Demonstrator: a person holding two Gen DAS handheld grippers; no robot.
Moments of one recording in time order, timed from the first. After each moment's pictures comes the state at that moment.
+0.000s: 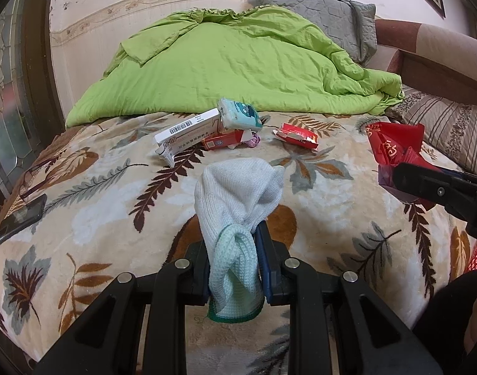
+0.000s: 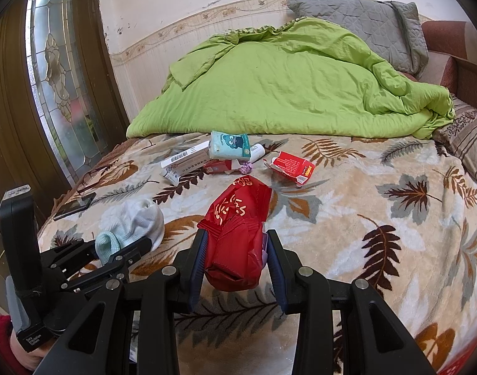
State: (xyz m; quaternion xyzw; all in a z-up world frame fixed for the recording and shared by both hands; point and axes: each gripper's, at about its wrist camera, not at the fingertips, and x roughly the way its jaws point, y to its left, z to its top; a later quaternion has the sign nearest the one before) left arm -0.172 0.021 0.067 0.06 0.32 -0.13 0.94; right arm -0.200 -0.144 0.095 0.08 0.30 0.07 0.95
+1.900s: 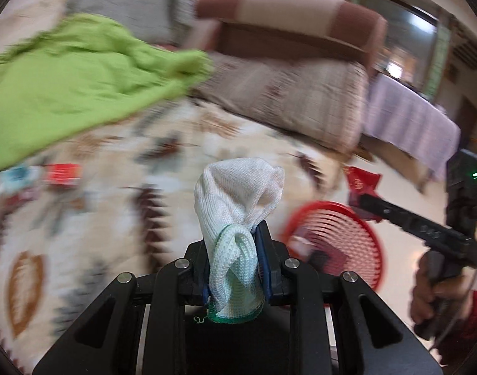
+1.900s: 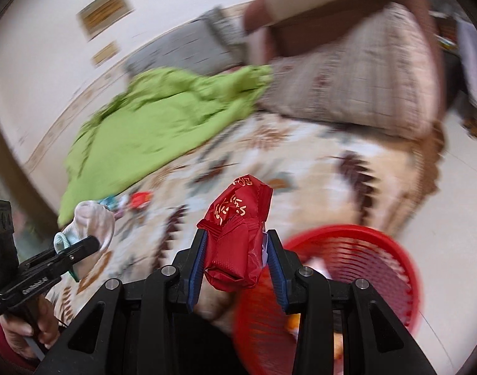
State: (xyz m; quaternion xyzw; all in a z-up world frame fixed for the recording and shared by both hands) left arm -0.287 -0.203 0.134 0.12 0.36 -0.48 0.79; right arm -0.448 -0.370 0.112 0.28 0.26 -0.18 0.91
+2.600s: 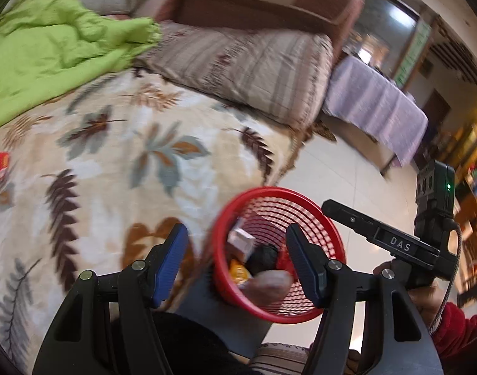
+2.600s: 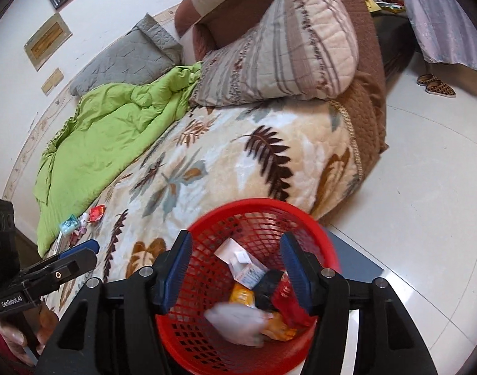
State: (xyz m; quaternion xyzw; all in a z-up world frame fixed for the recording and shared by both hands) left arm -0.298 -0.259 0.109 0.10 0.41 -0.53 0.73; right arm -0.502 -0.421 0.076 0.34 0.27 -0.24 0.87
